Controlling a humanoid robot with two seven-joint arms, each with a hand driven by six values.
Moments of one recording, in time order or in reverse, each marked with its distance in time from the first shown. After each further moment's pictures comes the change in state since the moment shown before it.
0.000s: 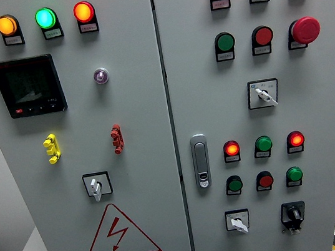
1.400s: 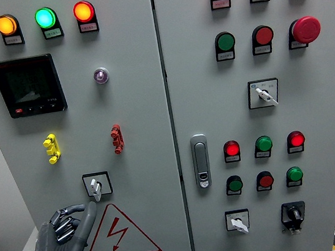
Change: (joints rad) left arm -0.390 -0.021 0.088 0.007 0.068 0.428 0.362; right arm 0.000 0.000 0.000 0.000 0.000 0.000 0.000
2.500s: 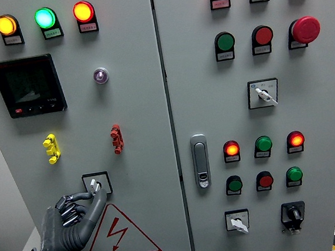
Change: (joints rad) left arm -0.110 0.000 0.030 0.054 0.063 0.048 0.100; right arm 0.000 -0.001 0.000 0.000 0.000 -0.001 0.000
